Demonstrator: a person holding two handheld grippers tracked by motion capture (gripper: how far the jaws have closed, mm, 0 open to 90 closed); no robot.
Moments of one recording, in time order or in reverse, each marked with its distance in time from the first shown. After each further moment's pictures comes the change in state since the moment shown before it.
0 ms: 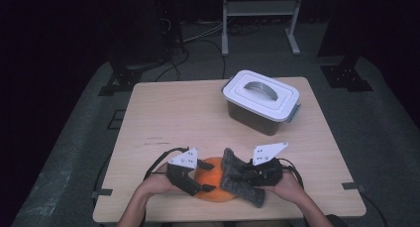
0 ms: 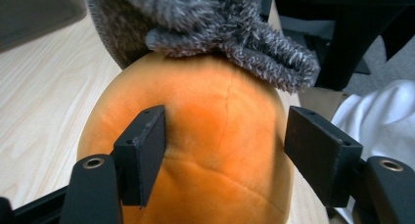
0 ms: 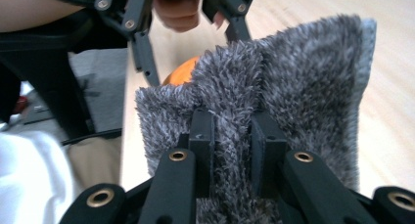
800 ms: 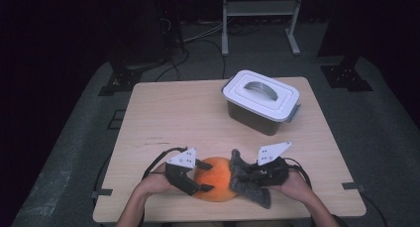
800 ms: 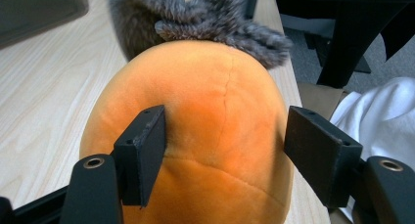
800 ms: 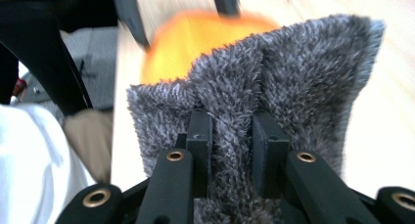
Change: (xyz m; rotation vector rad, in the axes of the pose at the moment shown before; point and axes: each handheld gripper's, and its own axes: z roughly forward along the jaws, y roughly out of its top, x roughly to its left) left arm 0.002 -0.003 -0.003 0.013 0.008 -0.006; right arm -0.011 -0.018 -0.010 0.095 -0.029 0.035
